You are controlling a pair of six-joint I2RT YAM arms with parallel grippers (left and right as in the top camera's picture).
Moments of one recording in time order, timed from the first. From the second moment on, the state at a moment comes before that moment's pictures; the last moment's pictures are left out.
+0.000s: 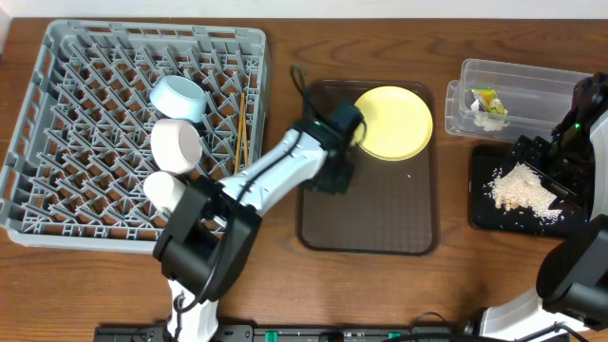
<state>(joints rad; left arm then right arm) -0.62 2.00 1.44 -0.84 0.12 -0.30 -0.37 1.79 1.55 -1.48 -0.03 0.31</state>
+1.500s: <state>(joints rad) -0.51 2.08 1.44 -0.82 -0.07 -0.41 -0.37 1.79 1.55 -1.48 -0.03 0.31</state>
